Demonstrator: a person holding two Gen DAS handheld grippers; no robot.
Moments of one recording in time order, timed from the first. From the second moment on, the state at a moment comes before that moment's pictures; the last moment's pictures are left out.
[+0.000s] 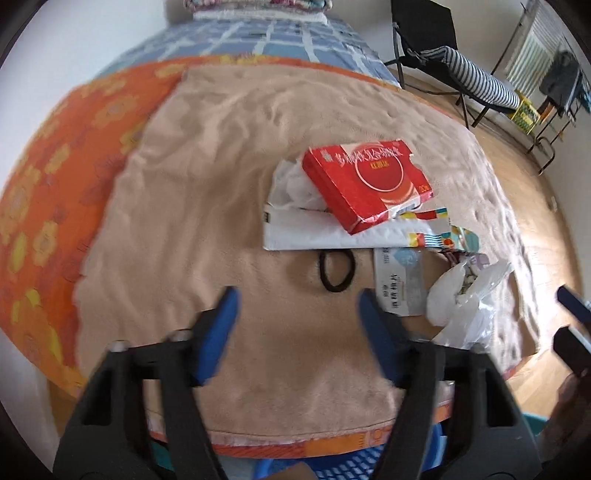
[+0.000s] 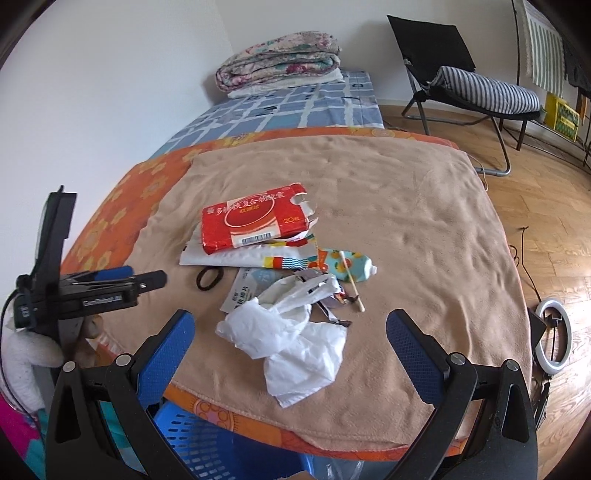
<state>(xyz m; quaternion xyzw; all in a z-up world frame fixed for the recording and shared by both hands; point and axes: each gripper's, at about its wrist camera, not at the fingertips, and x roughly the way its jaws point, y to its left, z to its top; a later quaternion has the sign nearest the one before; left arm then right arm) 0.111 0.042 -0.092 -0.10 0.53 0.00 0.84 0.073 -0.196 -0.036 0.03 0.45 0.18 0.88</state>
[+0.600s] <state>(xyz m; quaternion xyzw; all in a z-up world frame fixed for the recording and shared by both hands) 0.165 0.029 -0.133 -0.15 0.57 0.02 0.81 0.116 -0.182 -0.078 0.08 0.53 0.17 0.83</state>
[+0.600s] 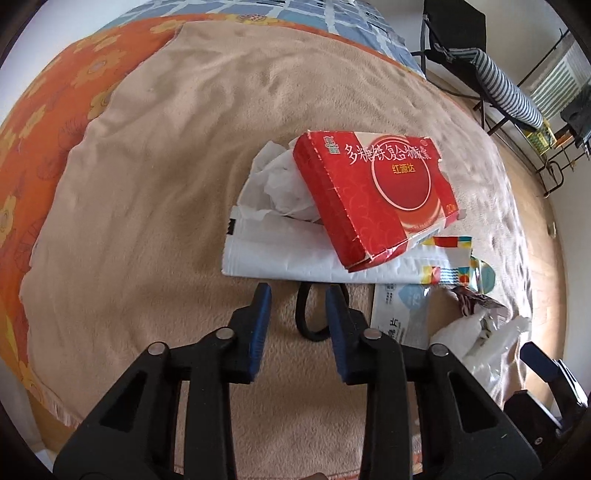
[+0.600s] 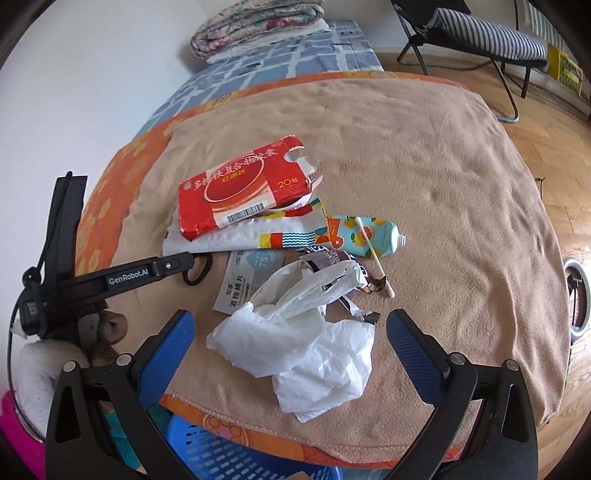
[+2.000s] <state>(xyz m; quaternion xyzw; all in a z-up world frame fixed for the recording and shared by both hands) 0.119 0.038 -0.092 -0.15 0.51 -0.05 0.84 0.088 -0.195 -0.062 0.11 0.53 0.21 0.81</state>
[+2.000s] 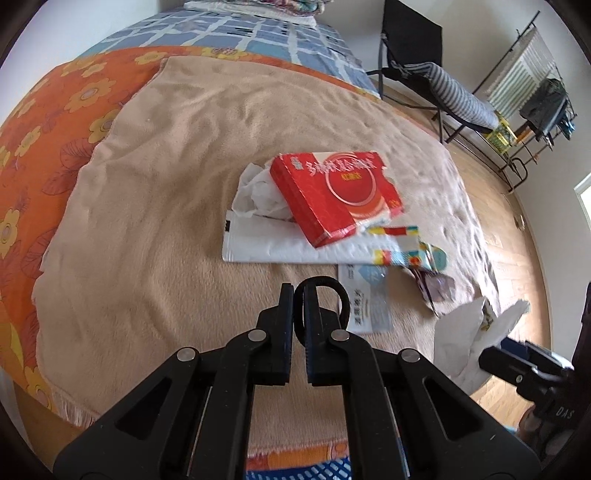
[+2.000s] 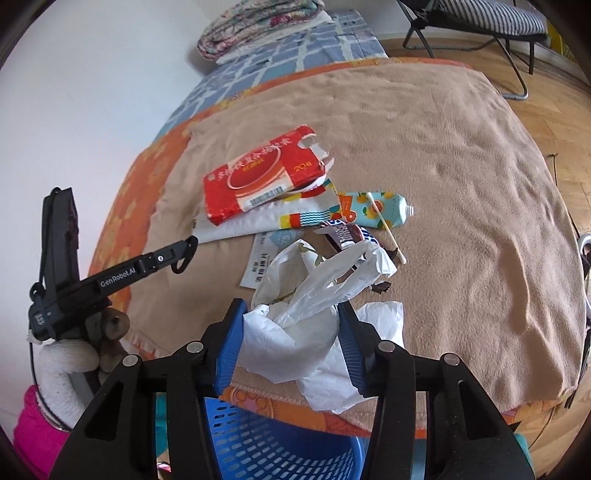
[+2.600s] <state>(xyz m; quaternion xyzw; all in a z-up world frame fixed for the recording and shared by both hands) 0.014 0.009 -0.086 -0.07 0.51 -0.12 0.85 0.000 -0.170 -0.046 0.02 0.49 0.26 0.83</state>
